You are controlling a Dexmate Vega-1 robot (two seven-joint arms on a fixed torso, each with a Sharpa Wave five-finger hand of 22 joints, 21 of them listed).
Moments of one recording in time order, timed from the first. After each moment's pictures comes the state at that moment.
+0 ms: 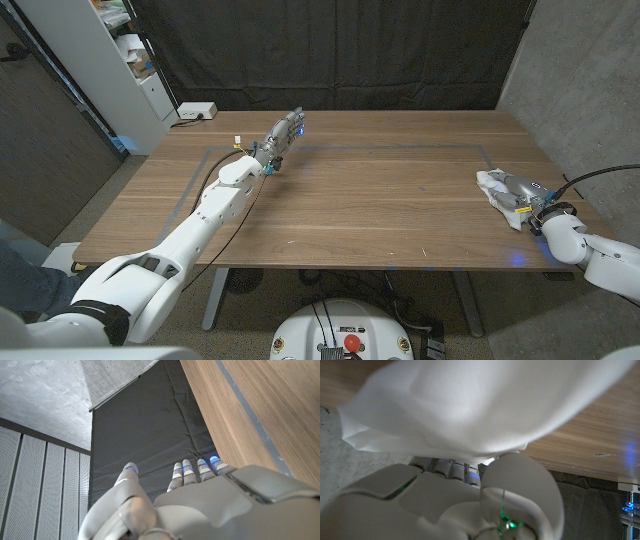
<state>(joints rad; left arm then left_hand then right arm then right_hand) 0.62 0.36 0.39 -1.12 -0.50 -0.17 -0.23 0.27 0.06 0.30 -0.08 0.18 0.04 0.06 0.19 0.17 0.00 0.02 0.21 0.20 -0.07 0.06 0.19 0.18 -0.11 0.06 0.20 0.18 -1.13 -1.13 -0.42 -1.43 -0.20 -0.02 -0.39 0.94 0.17 0.50 -0.17 0.21 0.32 0.01 0.24 0.19 0.29 0.01 0.23 0.20 0.36 -0.04 0.36 0.26 0.44 0.11 0.28 0.17</state>
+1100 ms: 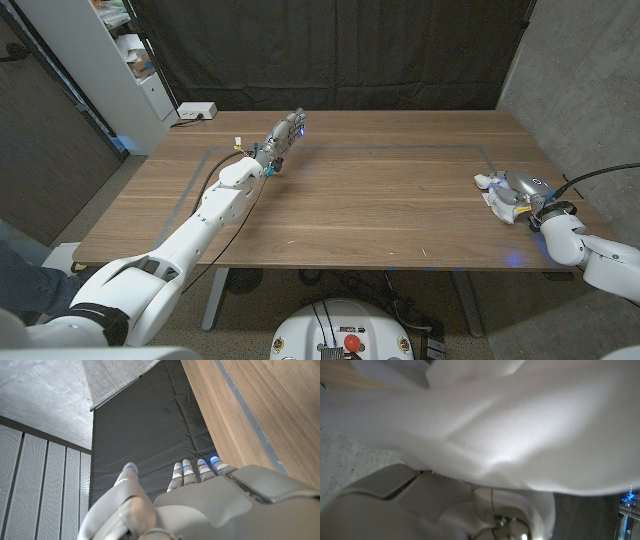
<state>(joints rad) 0.63 0.36 0.39 -1.13 -0.50 -0.18 -0.23 0.27 0.06 0.30 -0.08 0.18 0.04 0.06 0.19 0.18 0.00 0.02 0.21 0.20 -0.07 0.06 0.19 0.18 -0.11 0.06 0.20 0.18 -1.14 -1.12 -0.41 -1.46 -0.24 0.01 -0.51 1.05 0.19 0.50 -0.13 0.23 0.67 -0.05 0.31 0.22 0.66 -0.01 0.37 0.28 0.68 -0.06 0.57 0.47 0.99 -0.14 0.40 0.19</state>
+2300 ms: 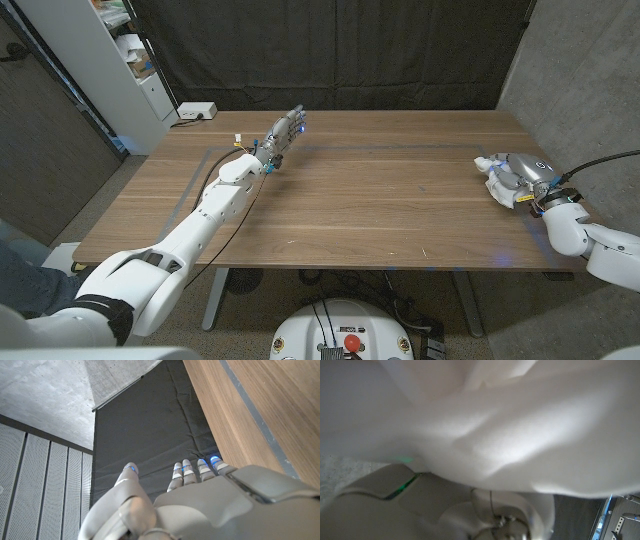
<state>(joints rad) 0.59 0.34 0.39 -1.07 -0.50 -0.20 -0.26 0.26 0.07 0.30 -0.08 0.18 0.04 0.06 0.19 0.18 0.00 0.02 0.21 0.20 -0.07 0.06 0.19 0.18 -0.11 0.06 0.20 0.18 -1.19 -1.16 -0.32 -1.55 -0.27 -0.01 -0.58 1.07 0.18 0.50 -0.12 0.23 0.70 -0.04 0.31 0.22 0.68 -0.01 0.39 0.30 0.69 -0.07 0.54 0.48 0.98 -0.15 0.41 0.19</state>
